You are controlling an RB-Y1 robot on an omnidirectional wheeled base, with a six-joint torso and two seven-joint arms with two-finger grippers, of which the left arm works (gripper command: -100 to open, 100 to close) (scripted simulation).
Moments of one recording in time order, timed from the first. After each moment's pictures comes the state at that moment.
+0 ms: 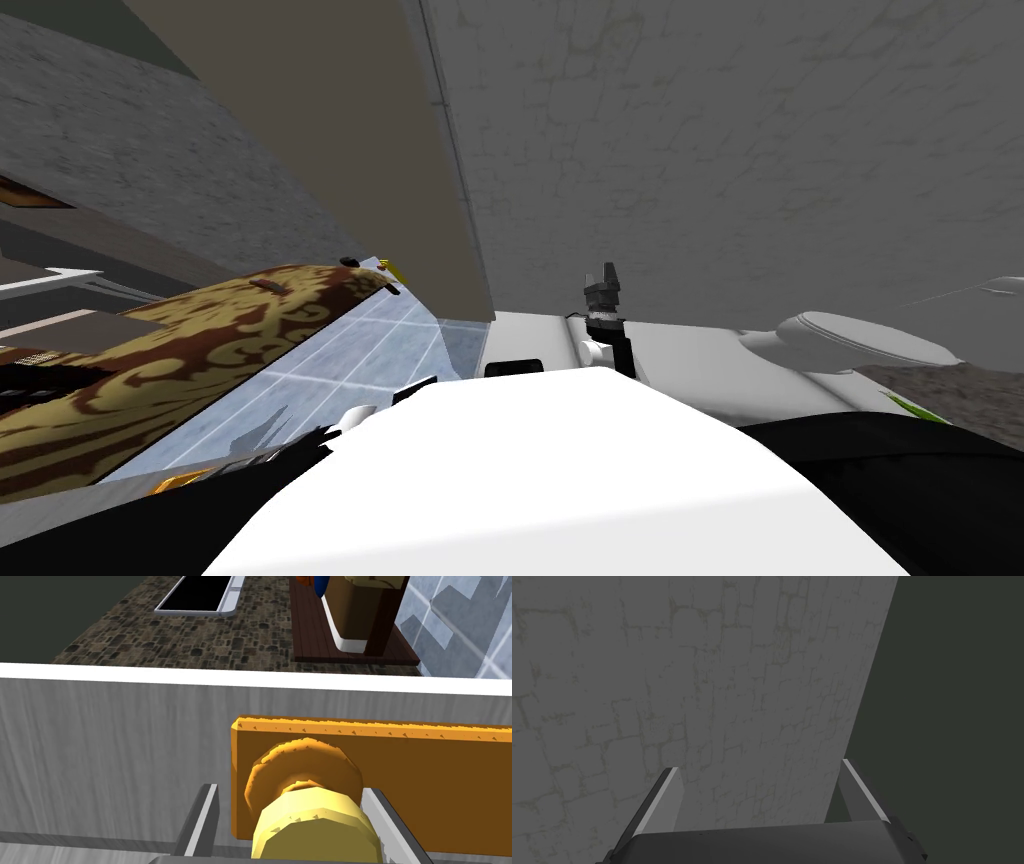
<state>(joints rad) -0.34 0.04 1.97 -1.36 -0.45 -0.32 0.14</state>
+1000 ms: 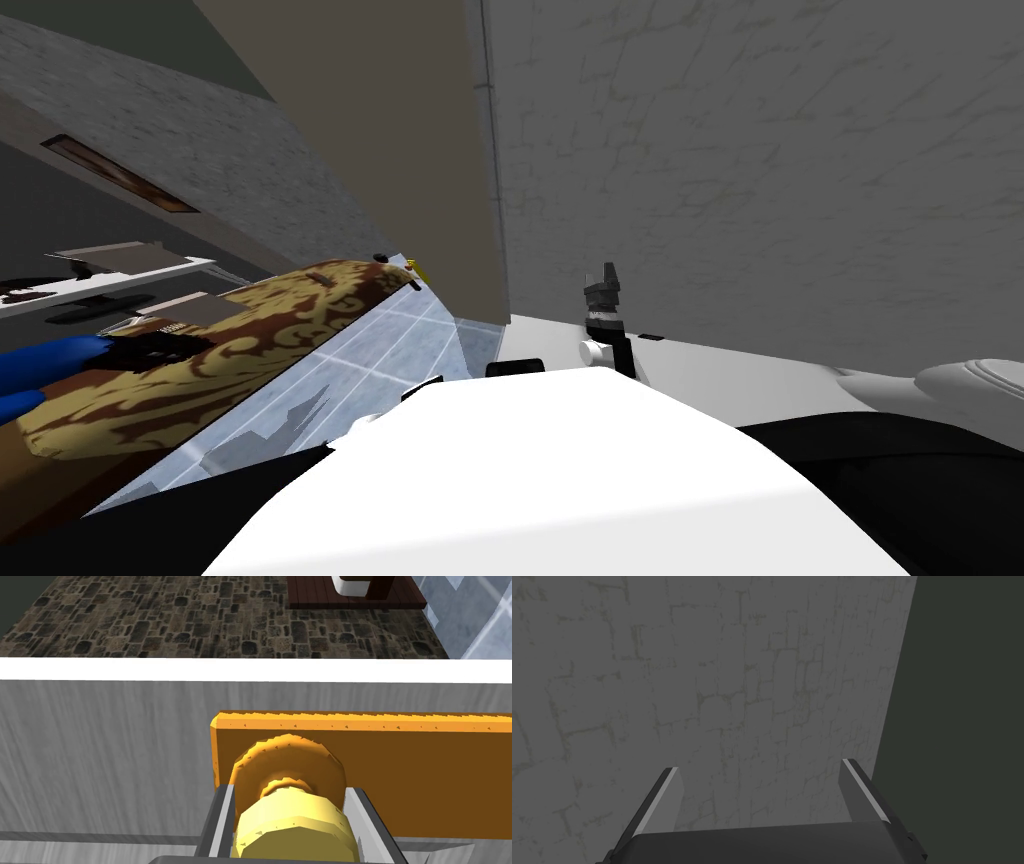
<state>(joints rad) -0.35 -0.03 2.07 -1.41 -0.46 -0.32 0.16</state>
